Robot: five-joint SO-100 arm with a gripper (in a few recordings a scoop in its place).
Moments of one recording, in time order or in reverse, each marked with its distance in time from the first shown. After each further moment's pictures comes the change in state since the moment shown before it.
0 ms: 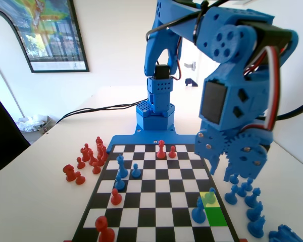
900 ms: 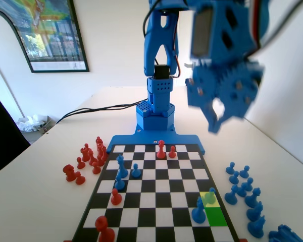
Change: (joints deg) arm -3.2 8.1 -3.8 12.3 7.2
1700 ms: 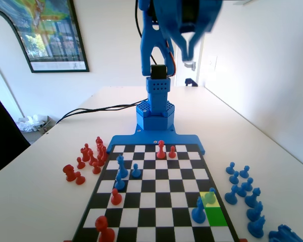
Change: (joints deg) arm 6.4 31.3 3.9 13.3 -23.1
